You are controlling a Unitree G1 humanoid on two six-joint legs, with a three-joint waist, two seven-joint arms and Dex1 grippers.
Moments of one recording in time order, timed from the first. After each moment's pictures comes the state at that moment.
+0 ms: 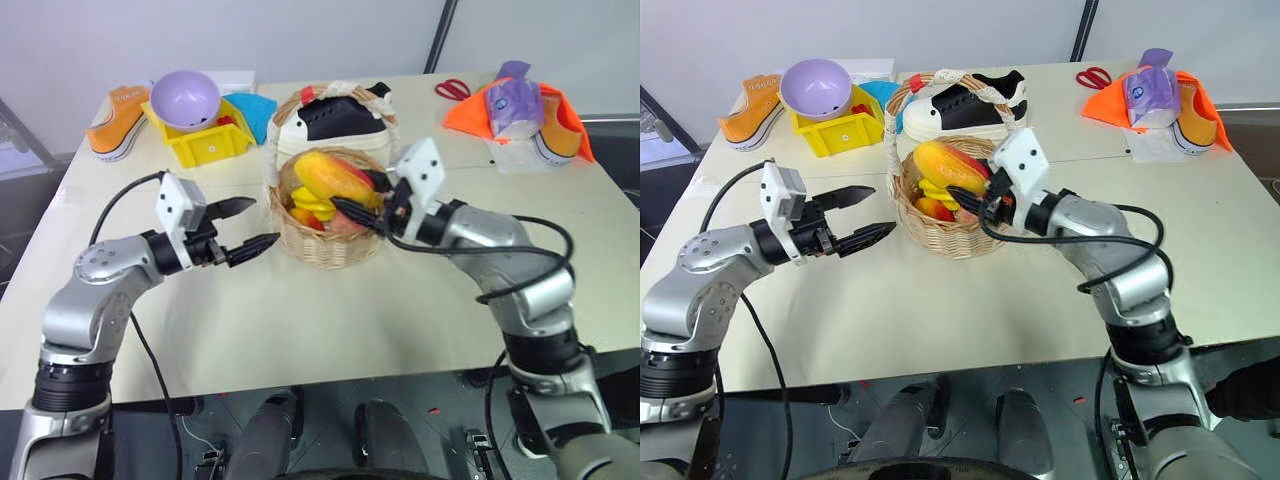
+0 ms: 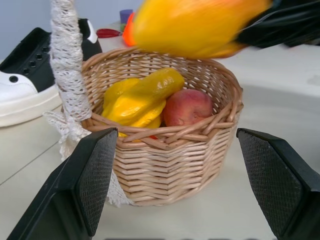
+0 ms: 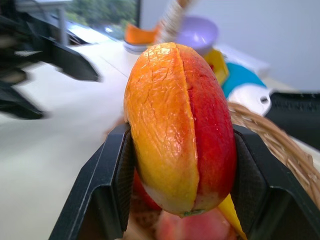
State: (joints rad) left arm -0.33 0.63 0.13 -0.28 -0.56 0.51 -0.86; right arm -0.60 -0.47 0.11 -0.34 0.40 0.69 0.53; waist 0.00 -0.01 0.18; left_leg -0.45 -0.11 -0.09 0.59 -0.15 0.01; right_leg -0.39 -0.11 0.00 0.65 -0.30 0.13
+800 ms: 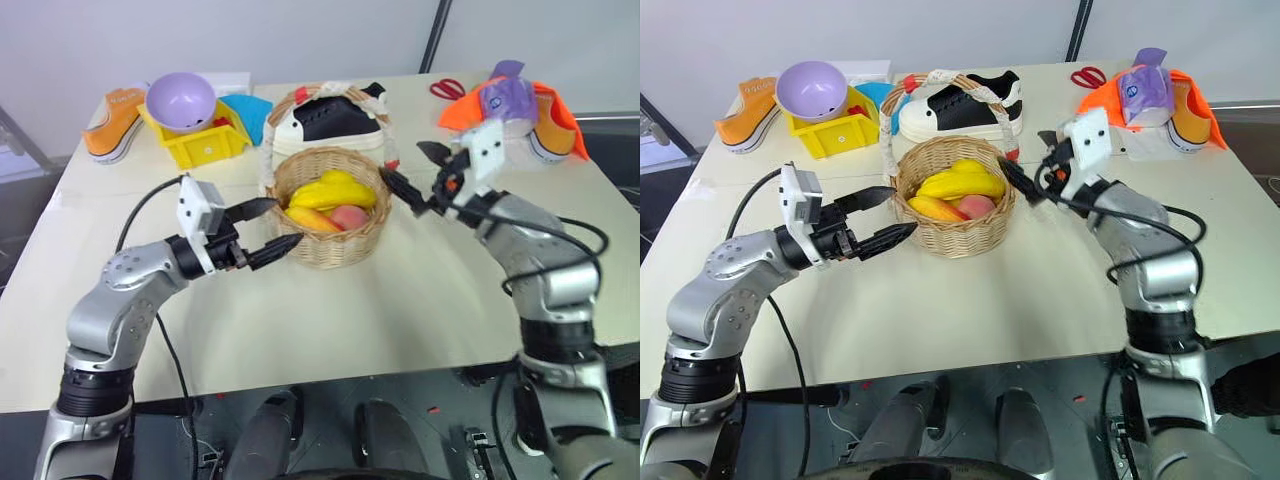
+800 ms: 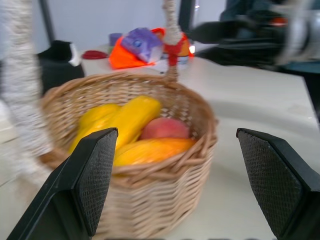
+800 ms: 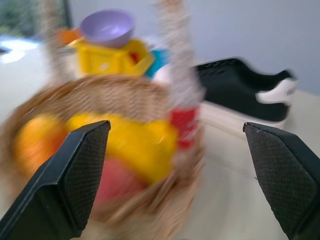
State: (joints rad) left arm -0.33 0.55 0.09 -0.35 -0.62 0.52 -0.80; right arm -0.60 -0.47 -0.09 -0.11 0.37 0.55 0.49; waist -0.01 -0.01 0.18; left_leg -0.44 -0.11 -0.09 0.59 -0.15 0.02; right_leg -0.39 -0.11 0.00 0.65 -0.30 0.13
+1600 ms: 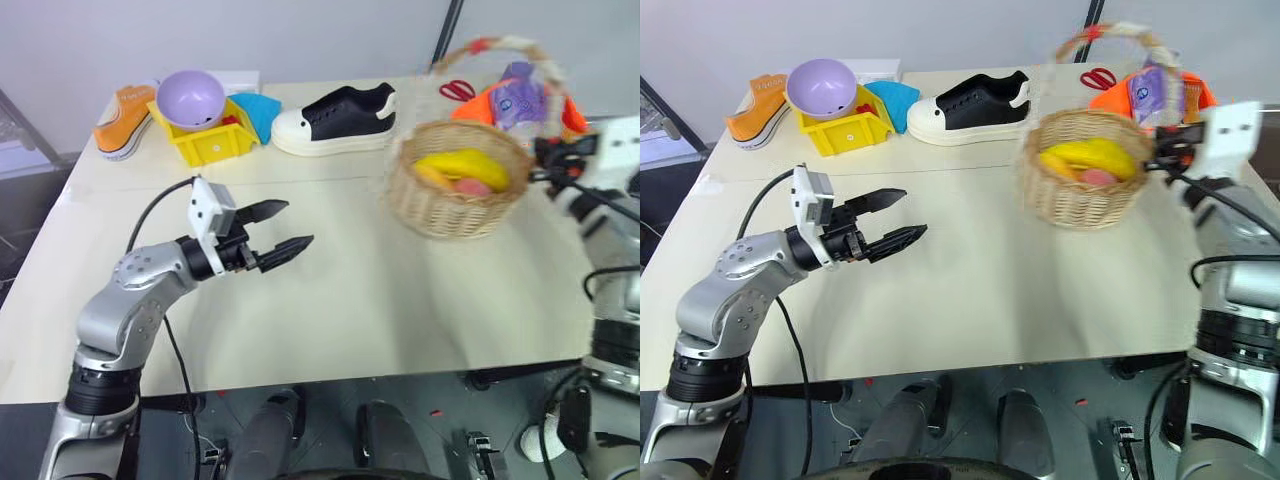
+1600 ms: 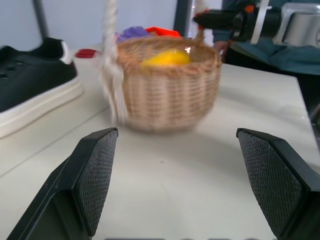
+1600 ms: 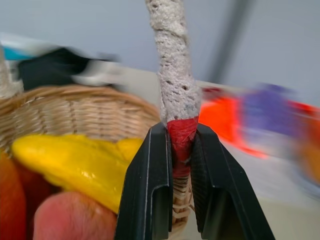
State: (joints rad) left arm -0.35 0.52 0.05 -0.35 -0.62 0.53 -0.79; right arm -0.50 -0.68 -0.43 0.05 0.30 0.47 0.35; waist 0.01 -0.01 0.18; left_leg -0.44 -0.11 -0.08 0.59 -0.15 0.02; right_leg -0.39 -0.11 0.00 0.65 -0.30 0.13
